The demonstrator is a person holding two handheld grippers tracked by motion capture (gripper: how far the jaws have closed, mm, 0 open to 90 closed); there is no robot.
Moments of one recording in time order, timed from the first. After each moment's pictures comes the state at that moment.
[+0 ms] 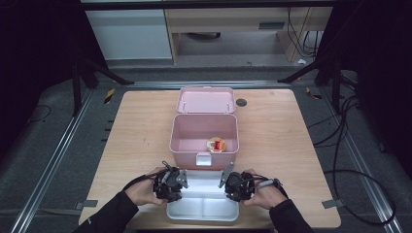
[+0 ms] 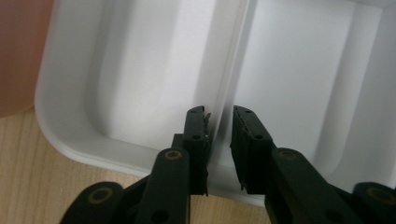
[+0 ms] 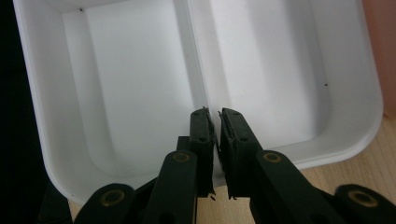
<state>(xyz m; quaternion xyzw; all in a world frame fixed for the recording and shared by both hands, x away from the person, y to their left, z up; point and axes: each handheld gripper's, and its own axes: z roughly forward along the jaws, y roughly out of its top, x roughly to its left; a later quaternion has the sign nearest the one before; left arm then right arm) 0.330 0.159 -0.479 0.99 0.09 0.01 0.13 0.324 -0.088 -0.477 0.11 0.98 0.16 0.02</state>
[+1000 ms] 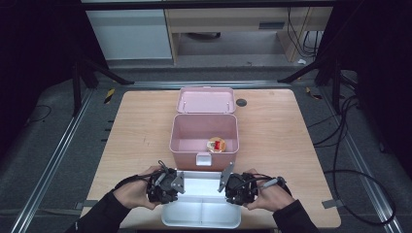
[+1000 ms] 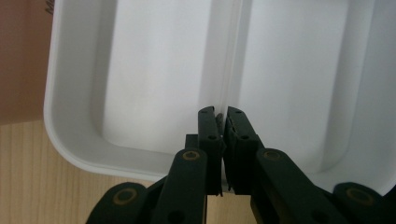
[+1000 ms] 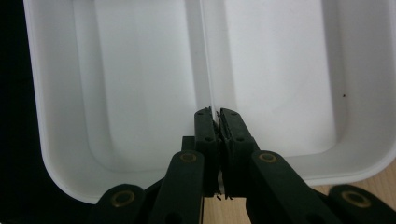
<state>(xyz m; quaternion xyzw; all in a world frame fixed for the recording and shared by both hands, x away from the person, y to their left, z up) 0.301 0.159 -0.420 0.99 0.04 0.02 0.12 0.304 -0.085 -0.432 0.07 0.98 0.16 0.00</state>
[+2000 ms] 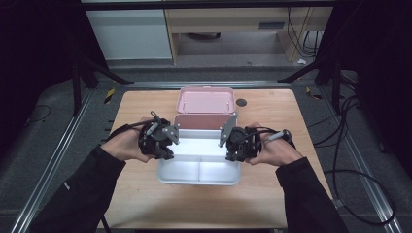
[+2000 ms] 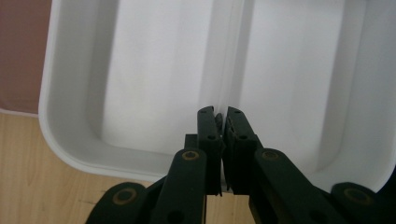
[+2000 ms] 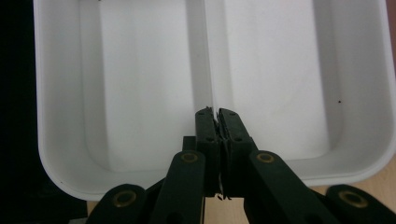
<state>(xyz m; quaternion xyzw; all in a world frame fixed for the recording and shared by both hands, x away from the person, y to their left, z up) 0.385 0.168 -0.321 0.99 0.05 0.04 0.14 0.370 -0.085 -0.328 0.05 0.98 0.18 0.06</state>
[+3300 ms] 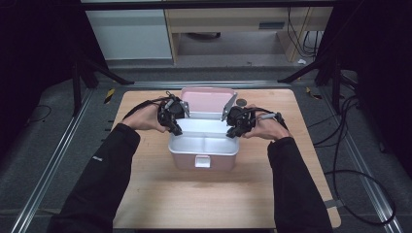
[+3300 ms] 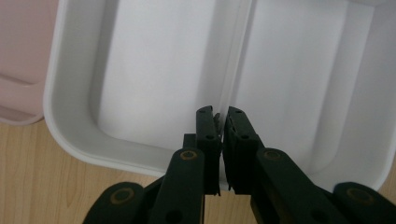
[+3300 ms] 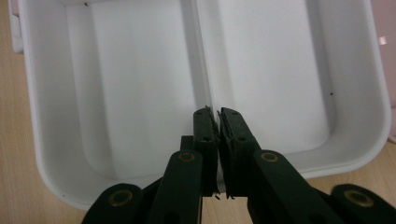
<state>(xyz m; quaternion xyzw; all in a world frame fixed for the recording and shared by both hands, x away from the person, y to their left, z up) 0.492 0.152 -0.365 0.99 0.07 0.02 0.11 0.476 -0.095 -0.378 0.09 0.98 0.19 0.06</state>
